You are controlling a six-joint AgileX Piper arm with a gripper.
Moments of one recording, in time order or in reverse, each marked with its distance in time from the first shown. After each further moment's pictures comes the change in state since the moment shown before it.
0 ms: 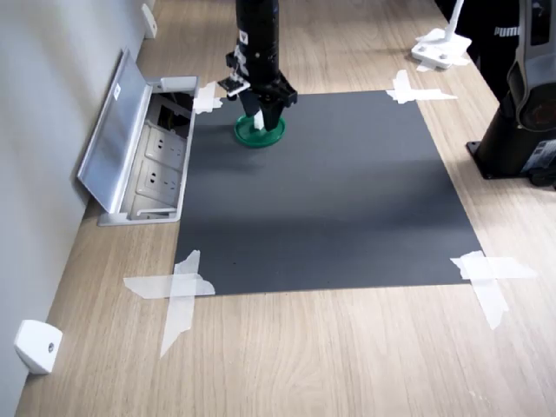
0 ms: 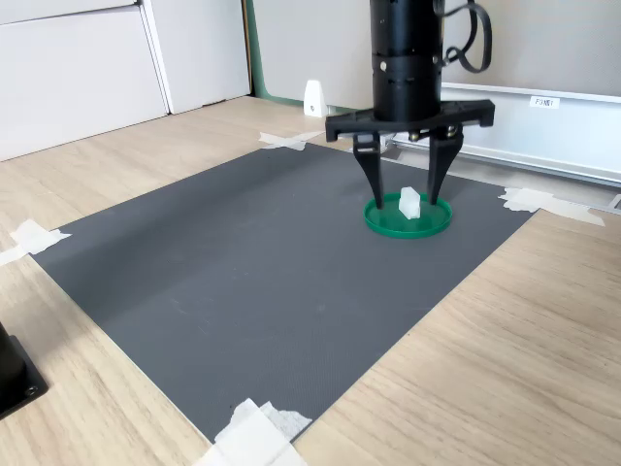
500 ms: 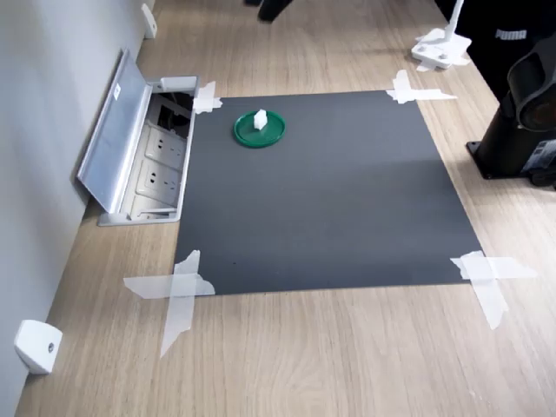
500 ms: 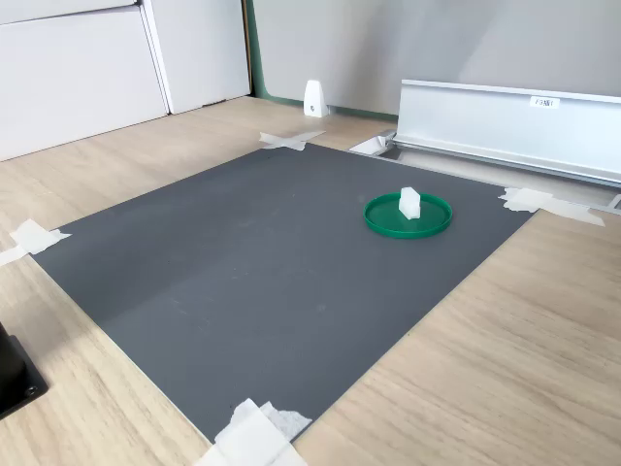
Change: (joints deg) arm 0.0 -34.8 9.4 8.3 -2.8 2.6
